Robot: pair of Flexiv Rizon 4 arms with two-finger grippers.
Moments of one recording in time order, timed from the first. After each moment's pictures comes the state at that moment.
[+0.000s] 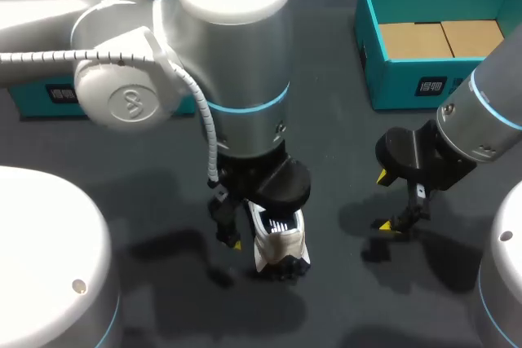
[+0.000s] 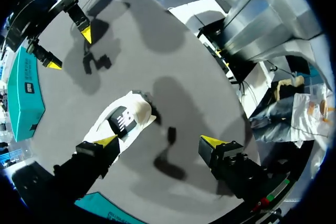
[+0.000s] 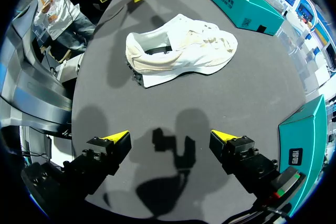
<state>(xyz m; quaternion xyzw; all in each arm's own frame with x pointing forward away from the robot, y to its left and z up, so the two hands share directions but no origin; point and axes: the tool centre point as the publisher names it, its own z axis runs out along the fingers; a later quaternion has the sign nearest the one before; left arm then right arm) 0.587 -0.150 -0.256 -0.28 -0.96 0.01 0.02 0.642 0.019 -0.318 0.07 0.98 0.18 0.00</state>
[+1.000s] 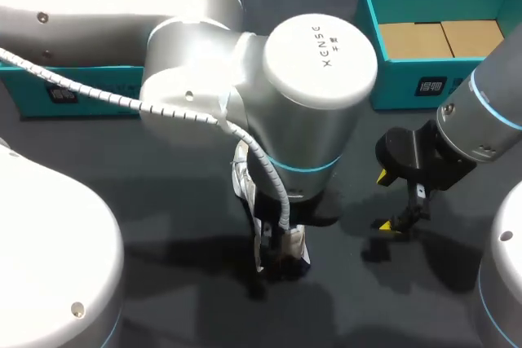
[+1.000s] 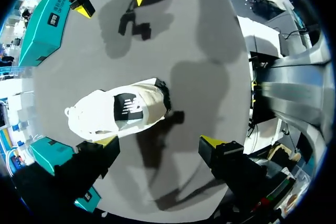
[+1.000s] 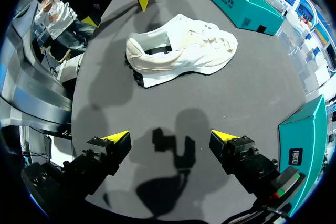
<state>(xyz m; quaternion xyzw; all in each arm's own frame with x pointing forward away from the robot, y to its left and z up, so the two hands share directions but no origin) 0.576 -0.173 -0.283 -0.02 -1.00 -0.05 -0.05 0.642 0.019 -0.318 0.07 0.98 0.18 0.00</state>
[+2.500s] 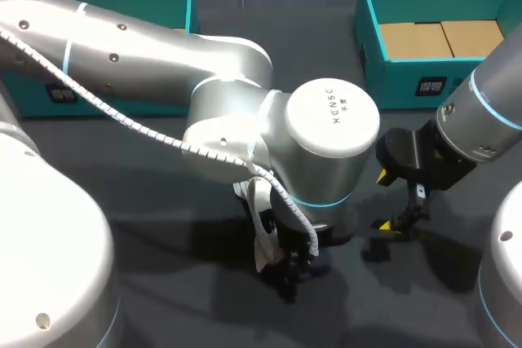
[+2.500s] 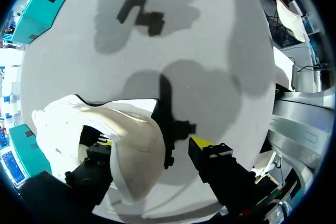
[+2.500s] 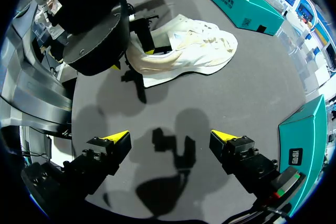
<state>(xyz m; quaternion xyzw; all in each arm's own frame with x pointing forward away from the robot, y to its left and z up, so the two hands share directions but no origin) 0.578 -0.205 -0.377 0.08 -1.00 -0.04 -0.03 0.642 0.019 -0.318 0.07 0.98 0.18 0.00</state>
